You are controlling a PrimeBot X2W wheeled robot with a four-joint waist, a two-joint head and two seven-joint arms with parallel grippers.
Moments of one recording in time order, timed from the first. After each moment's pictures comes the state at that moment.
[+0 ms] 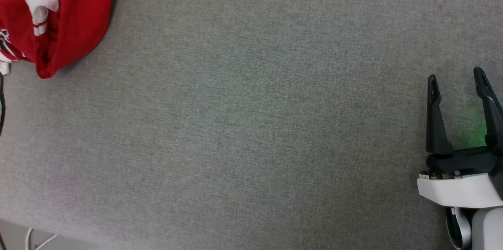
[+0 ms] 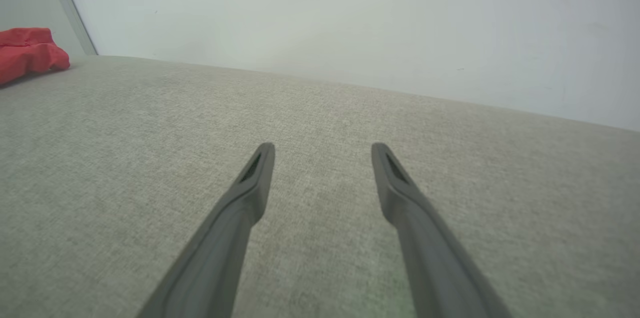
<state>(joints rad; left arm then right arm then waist) -0.95 0.69 -0.12 0.57 -0.67 -0.13 0.20 -0.13 -0.05 -0.08 -0.20 -0.10 0.13 -0.26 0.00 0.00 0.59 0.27</state>
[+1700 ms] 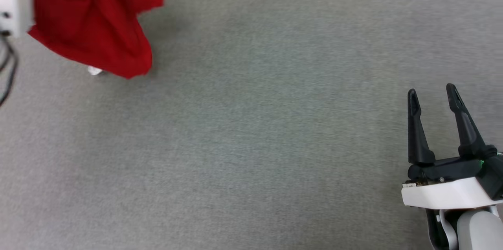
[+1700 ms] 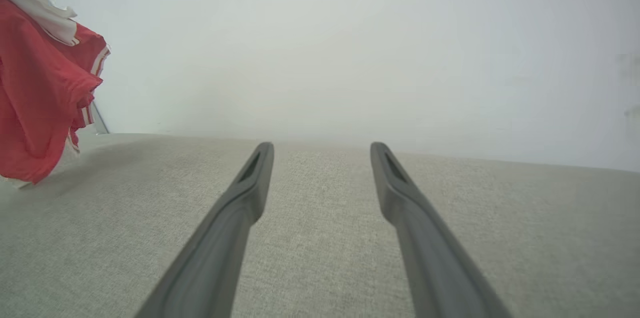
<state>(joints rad) -1.25 0.92 -0.81 0.32 -0.88 -0.13 0.51 -0.12 -0.05 -0.03 -0.11 0.06 0.13 -0.26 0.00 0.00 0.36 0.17</state>
